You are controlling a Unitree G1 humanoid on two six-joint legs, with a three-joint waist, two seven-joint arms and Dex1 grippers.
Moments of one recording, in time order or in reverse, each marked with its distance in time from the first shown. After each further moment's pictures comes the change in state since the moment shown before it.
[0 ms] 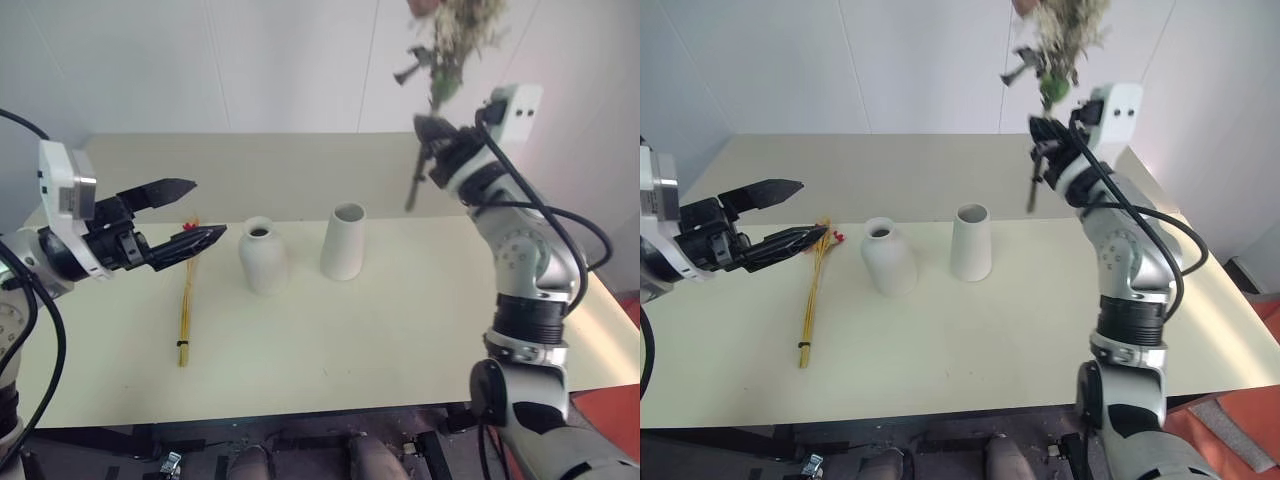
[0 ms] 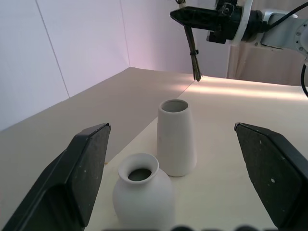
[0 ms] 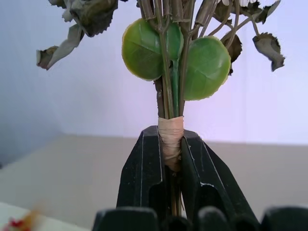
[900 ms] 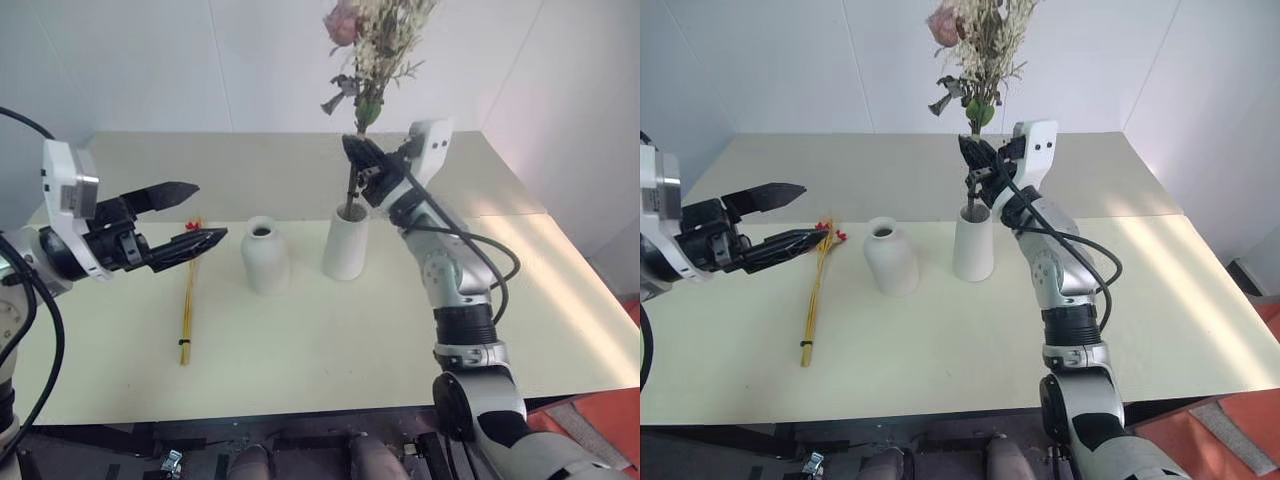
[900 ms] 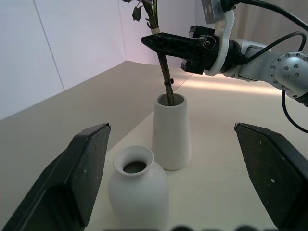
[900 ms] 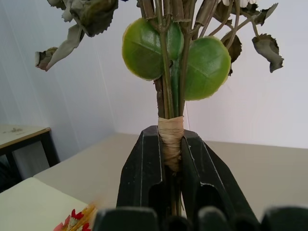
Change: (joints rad) left arm 0.004 0.016 0.001 -0.013 -0.003 0.031 -0.001; right arm 0.058 0.131 0.141 0.218 -0.050 -0.285 0.072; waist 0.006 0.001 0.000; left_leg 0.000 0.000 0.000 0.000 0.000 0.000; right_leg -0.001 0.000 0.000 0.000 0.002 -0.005
